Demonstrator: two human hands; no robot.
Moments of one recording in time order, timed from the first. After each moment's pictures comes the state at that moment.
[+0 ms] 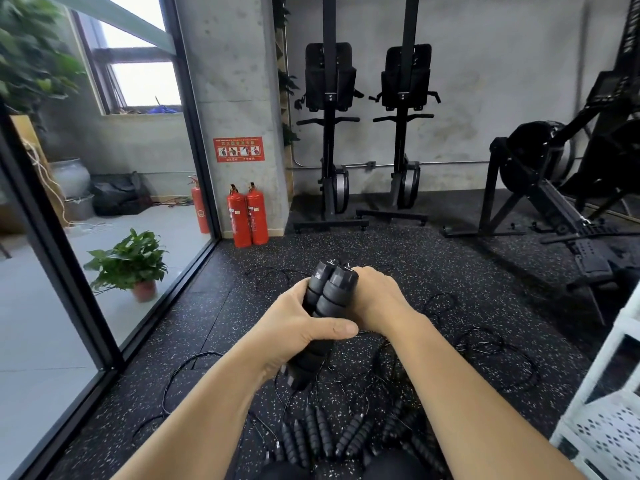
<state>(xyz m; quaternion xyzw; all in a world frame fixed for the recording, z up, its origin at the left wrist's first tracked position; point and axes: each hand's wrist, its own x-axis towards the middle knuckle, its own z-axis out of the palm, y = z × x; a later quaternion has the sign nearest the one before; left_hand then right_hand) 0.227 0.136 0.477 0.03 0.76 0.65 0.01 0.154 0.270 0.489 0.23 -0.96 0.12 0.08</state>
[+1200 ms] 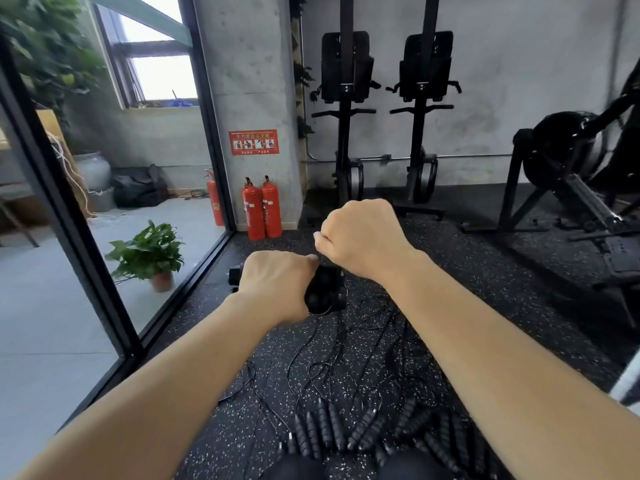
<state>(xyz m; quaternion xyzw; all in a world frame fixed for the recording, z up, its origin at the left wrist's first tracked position) 0.196 0.106 0.513 0.03 0.98 -0.16 -0.12 0.151 0.239 0.553 0.35 -0.88 -0.01 0.33</state>
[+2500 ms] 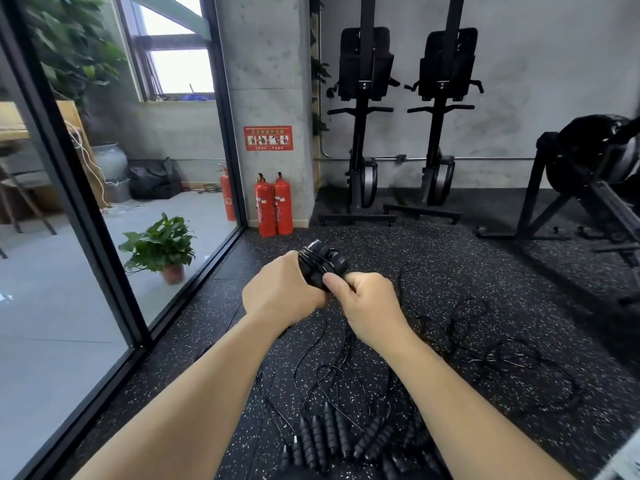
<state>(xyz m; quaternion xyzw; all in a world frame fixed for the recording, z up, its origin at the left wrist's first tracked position) 0.177 0.091 0.485 -0.18 0.95 0.22 -0.15 0.156 0.226 0.465 0.23 -0.85 0.47 0.06</state>
